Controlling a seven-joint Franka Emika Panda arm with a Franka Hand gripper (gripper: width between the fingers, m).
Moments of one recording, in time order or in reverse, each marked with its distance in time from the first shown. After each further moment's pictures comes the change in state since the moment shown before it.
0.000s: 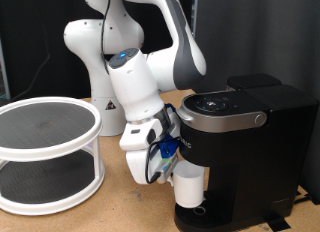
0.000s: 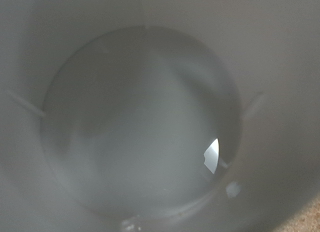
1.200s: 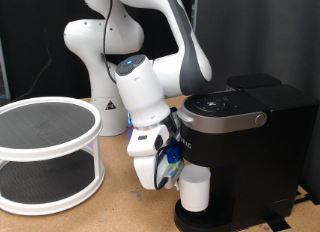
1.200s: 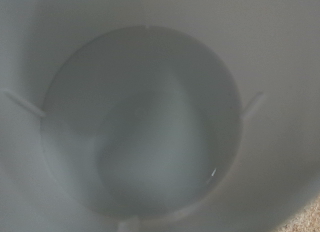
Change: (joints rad) arm 0.000 0.054 0.033 0.021 0.017 0.034 -0.015
